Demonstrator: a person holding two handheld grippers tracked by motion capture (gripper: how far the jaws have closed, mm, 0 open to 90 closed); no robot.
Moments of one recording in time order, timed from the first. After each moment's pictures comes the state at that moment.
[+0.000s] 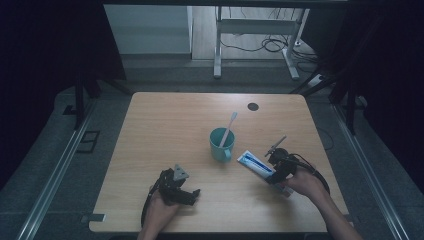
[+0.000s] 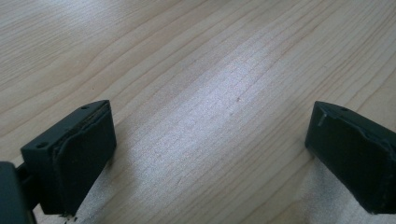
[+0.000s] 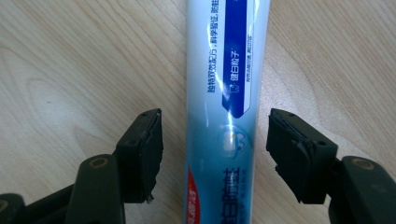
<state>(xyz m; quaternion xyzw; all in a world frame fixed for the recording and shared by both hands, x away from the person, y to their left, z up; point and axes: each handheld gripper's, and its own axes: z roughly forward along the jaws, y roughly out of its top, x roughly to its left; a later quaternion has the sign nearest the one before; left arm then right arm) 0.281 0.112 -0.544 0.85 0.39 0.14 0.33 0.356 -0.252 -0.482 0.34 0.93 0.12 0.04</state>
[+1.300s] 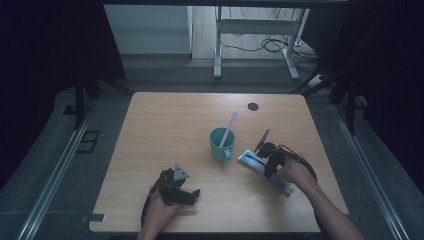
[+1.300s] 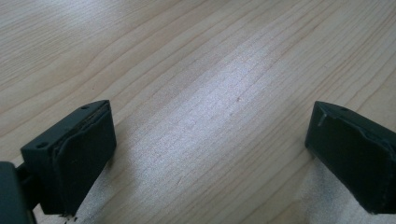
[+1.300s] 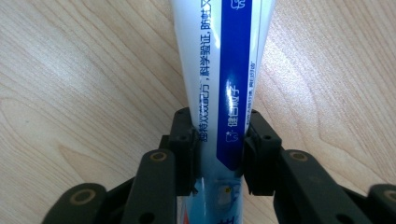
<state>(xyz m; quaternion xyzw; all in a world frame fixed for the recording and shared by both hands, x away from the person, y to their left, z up) 0.281 0.112 -0.544 0.85 0.39 0.14 0.33 0.387 -0.221 -0.489 0.36 0.93 0.01 0.00</state>
